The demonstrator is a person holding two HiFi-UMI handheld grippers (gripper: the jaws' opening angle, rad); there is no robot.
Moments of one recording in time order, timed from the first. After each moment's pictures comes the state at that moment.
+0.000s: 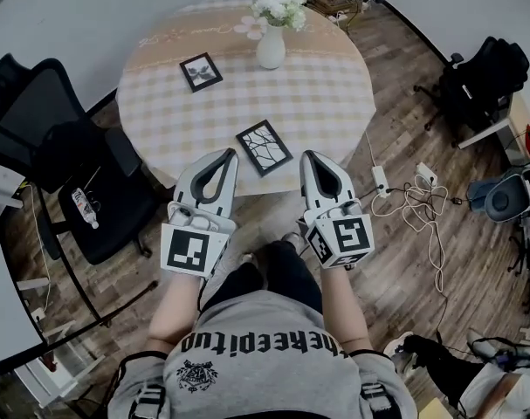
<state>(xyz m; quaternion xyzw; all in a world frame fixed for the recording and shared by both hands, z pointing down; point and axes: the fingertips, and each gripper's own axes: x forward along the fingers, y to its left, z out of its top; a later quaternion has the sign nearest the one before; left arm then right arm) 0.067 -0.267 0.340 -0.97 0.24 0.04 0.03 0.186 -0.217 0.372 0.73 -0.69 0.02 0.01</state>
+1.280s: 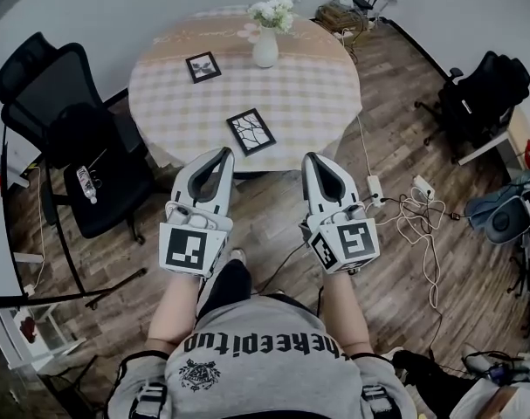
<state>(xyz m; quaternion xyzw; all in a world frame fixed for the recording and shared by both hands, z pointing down) 0.063 -0.136 0.308 -0.95 0.30 0.06 0.06 0.186 -0.084 0.326 0.69 -0.73 -0.02 -0.02</state>
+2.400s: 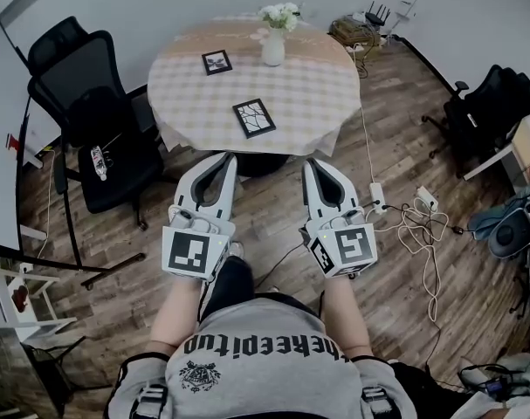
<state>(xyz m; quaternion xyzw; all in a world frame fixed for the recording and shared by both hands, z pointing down) 0.041 -0.016 0.293 -0.93 0.34 0.07 0.12 0.167 0.025 0.319 0.66 -0.75 -0.06 -0.02</state>
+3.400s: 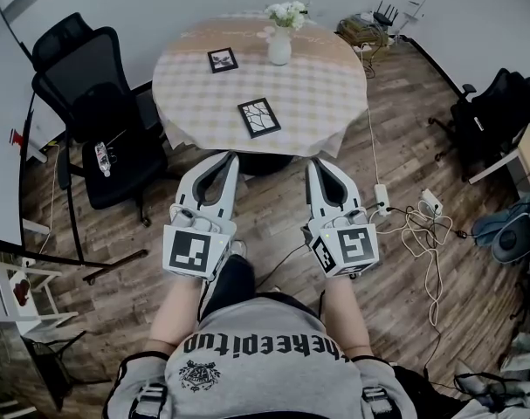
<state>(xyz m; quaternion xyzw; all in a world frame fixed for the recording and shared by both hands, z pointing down) 0.047 -0.021 0.302 -0.93 0.34 0.06 0.09 0.177 0.015 0.326 0.66 -0.75 -0.04 -0.03</state>
